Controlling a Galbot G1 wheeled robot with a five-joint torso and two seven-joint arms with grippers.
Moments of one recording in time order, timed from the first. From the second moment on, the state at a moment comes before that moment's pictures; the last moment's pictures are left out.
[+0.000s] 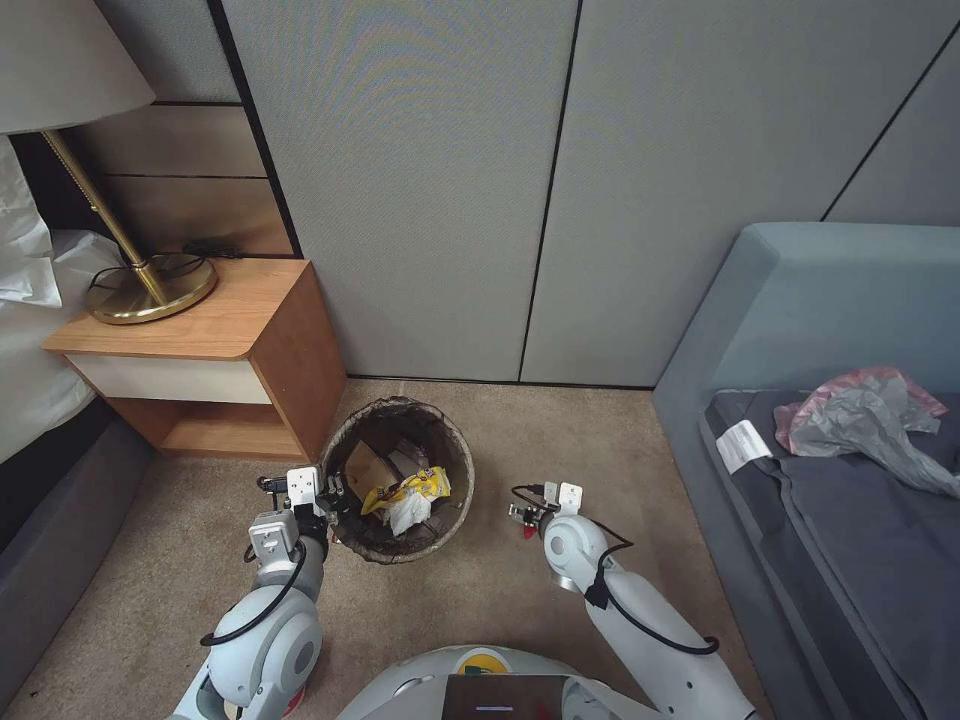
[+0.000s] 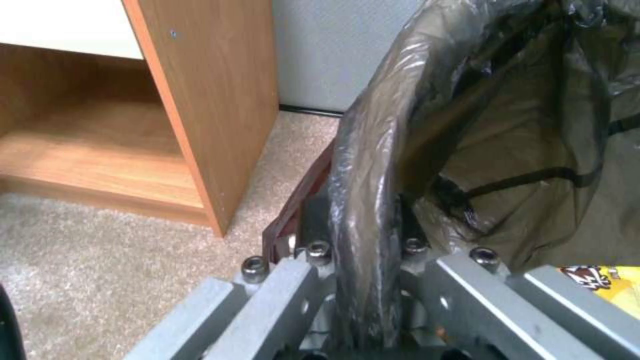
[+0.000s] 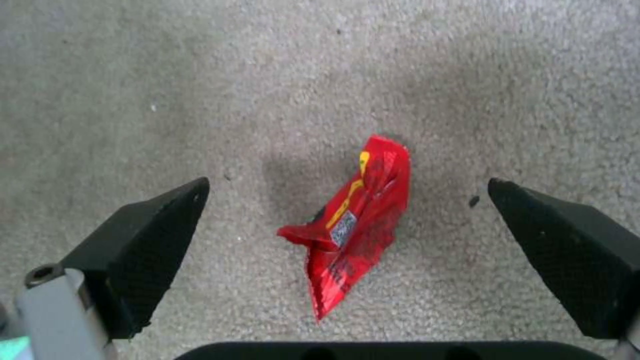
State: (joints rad) left arm 1.65 -1.21 -0.42 -2.24 -0.47 0.35 -0.47; right arm -1.05 1.25 -0.01 1.42 1.00 -0.45 0.66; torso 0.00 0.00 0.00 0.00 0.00
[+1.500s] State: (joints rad) left arm 1.64 -1.21 -0.42 -2.23 -0.48 0.35 -0.47; right arm -1.04 1.29 -0.03 1.33 0.94 -0.43 0.65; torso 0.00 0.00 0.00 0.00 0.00
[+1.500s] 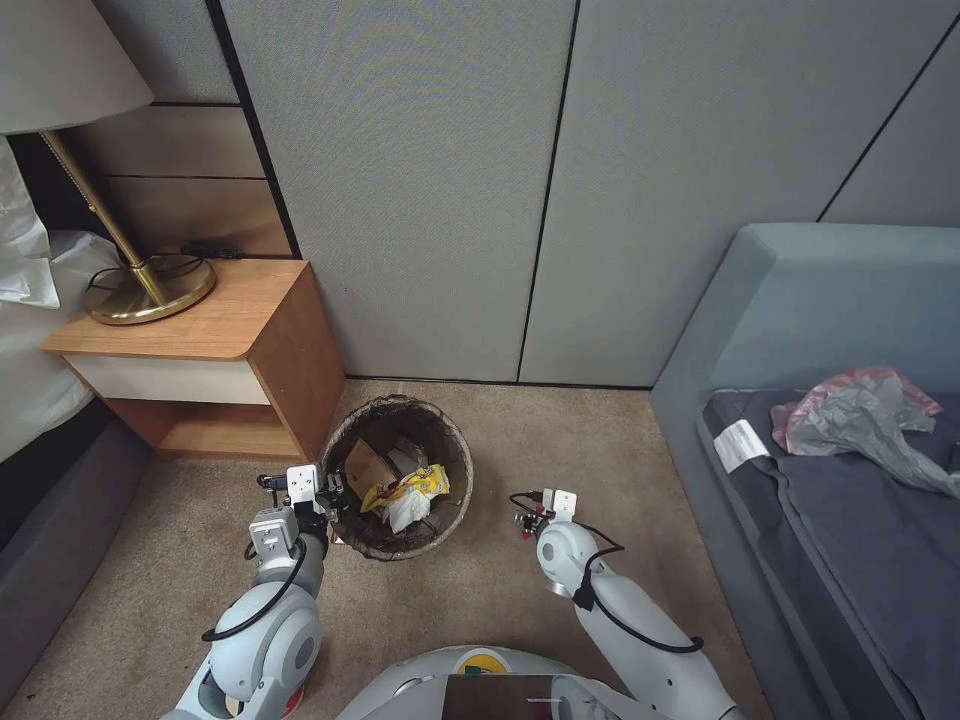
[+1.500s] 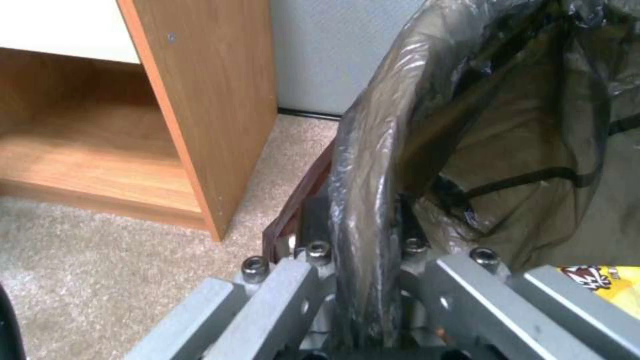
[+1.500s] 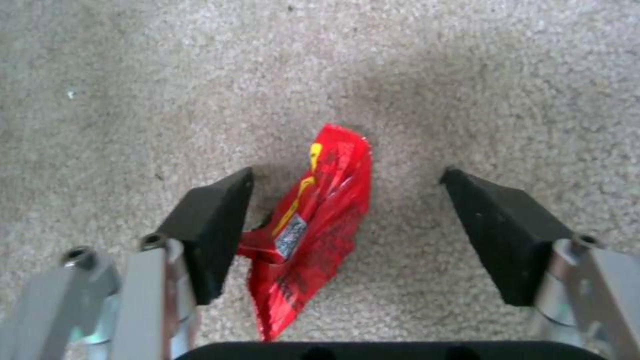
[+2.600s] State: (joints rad) left arm 1.64 -1.20 -0.42 -2.24 -0.48 0.35 -0.47; right arm -1.09 1.28 -0.03 1.44 1.03 -0.53 0.73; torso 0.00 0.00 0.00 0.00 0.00
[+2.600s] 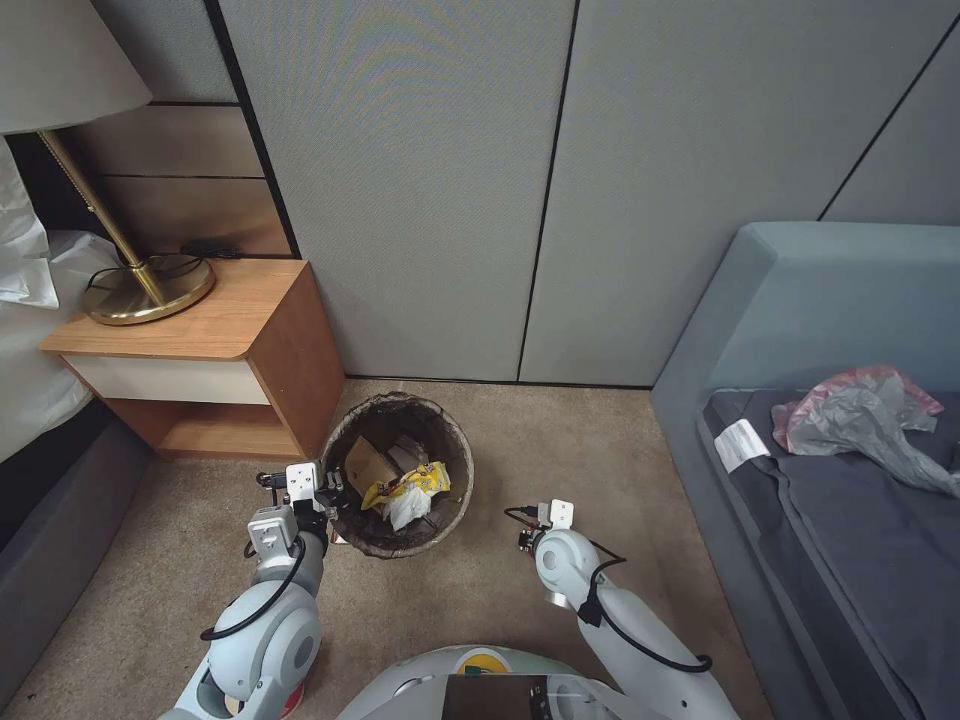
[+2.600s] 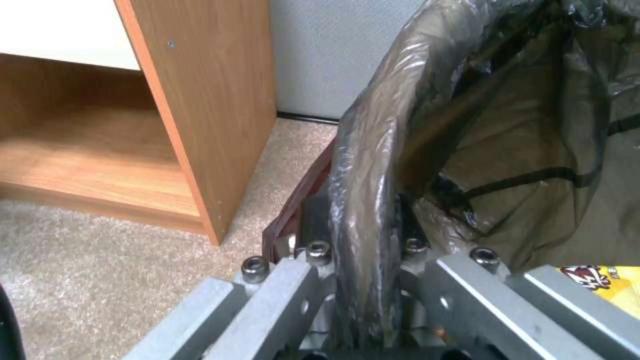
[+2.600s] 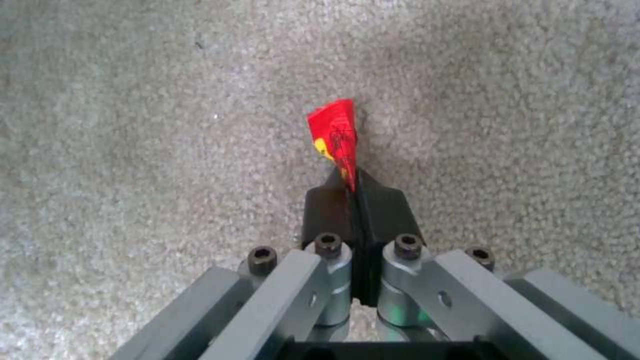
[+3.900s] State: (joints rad) left arm 1.65 -1.19 -0.40 -2.21 -0.47 0.37 -0.46; right arm -1.01 0.94 0.08 2.07 0.61 -0.14 0.45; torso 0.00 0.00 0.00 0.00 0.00
